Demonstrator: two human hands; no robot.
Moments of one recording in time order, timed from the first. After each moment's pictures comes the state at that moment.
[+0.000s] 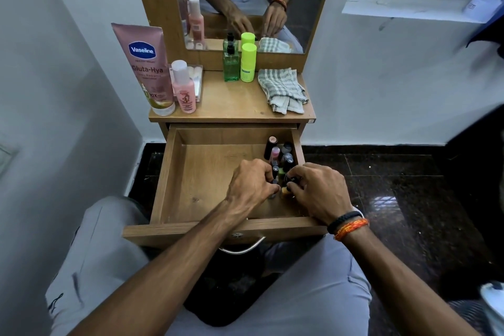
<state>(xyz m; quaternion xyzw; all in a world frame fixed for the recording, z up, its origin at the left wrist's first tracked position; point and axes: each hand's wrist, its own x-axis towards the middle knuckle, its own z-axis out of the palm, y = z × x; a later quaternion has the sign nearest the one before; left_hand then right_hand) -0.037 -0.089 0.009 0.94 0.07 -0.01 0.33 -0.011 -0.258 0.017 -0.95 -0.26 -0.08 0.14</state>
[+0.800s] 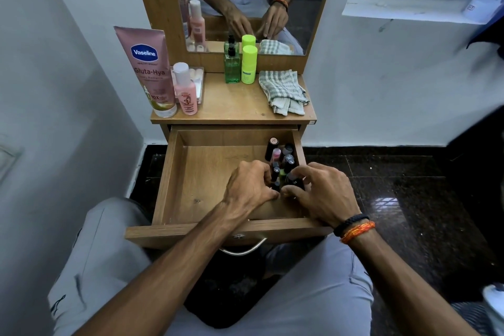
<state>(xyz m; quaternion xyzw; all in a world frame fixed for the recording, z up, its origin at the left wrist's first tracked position) -0.041 -0.080 0.015 0.94 0.05 -0.02 0.33 -0.011 -0.264 0.021 -0.95 -0.26 -0.08 0.15</state>
